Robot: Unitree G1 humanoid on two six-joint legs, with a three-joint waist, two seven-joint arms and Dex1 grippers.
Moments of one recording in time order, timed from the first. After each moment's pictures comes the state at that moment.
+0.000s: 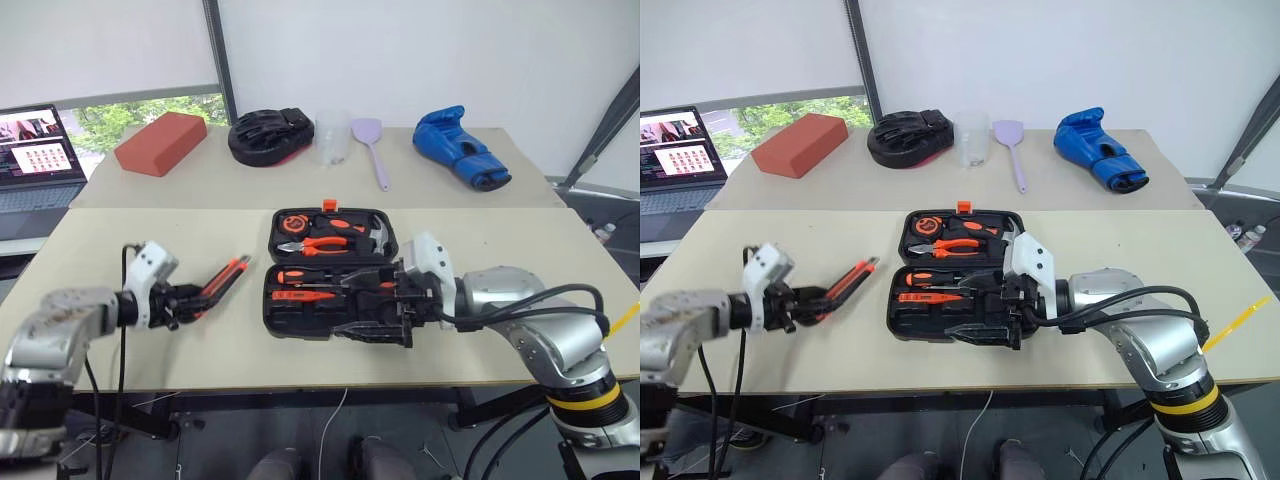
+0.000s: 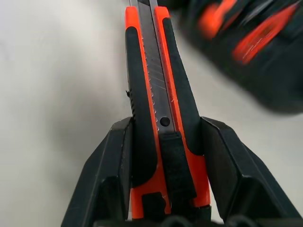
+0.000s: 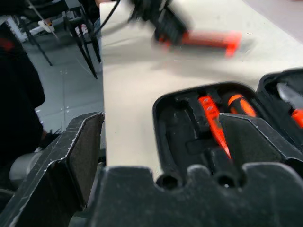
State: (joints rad) left arm -0.47 0.96 0.11 0.05 -0.39 0.60 -1.16; right arm -0.49 -0.73 0.13 -0.47 0.62 0.74 1.00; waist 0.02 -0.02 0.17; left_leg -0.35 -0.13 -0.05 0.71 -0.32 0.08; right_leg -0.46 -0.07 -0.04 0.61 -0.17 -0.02
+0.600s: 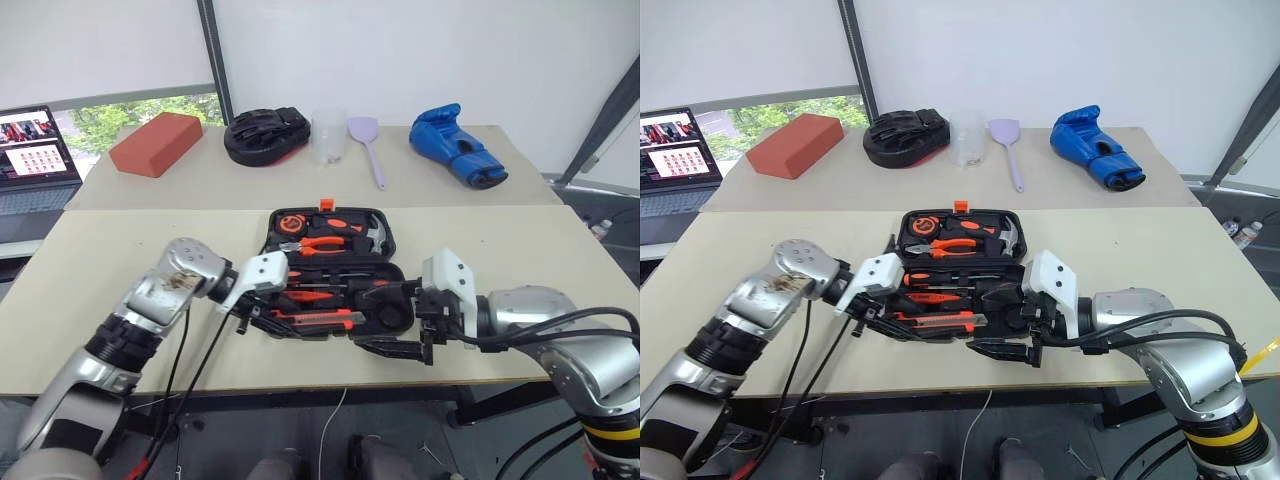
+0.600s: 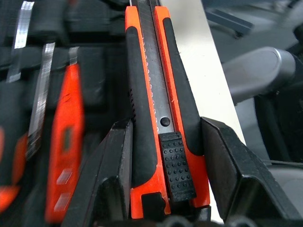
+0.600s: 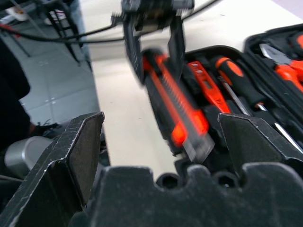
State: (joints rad) left arm -0.75 0.70 -0.42 0.07 -0.20 0.46 -1.45; right arm -0.34 -0.80 0.05 -0.58 0.64 0.78 0.90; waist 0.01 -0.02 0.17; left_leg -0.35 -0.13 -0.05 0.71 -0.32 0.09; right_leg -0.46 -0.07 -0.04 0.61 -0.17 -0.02
